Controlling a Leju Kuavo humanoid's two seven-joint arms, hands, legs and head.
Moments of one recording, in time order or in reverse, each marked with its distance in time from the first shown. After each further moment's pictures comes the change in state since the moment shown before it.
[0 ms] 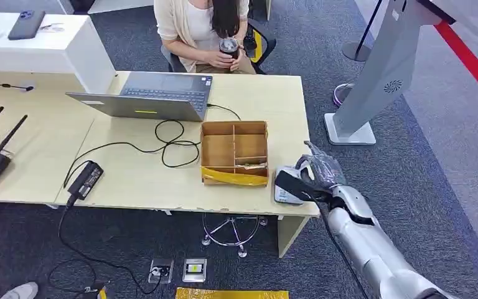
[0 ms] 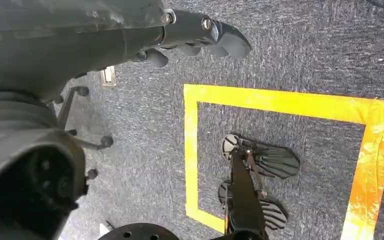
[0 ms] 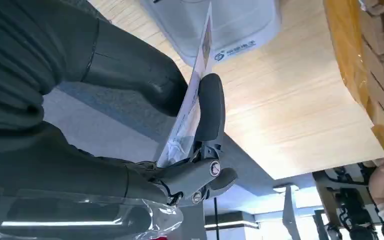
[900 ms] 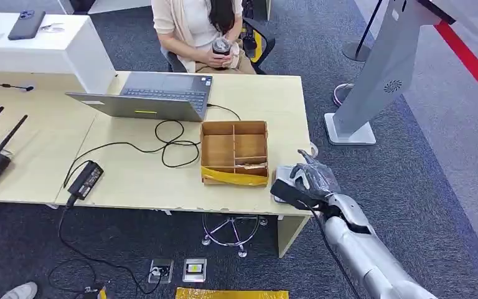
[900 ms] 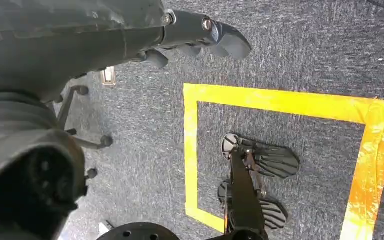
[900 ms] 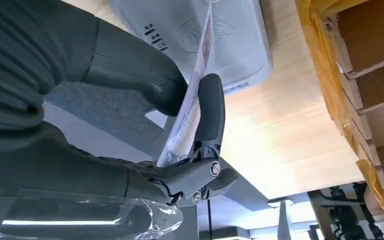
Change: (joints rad) left arm 0.000 0.000 0.000 0.000 0.003 0.000 0.000; right arm 0.058 -0.026 0.053 -0.077 -0.058 0.022 0.019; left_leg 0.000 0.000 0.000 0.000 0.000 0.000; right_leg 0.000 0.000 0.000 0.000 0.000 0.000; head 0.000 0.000
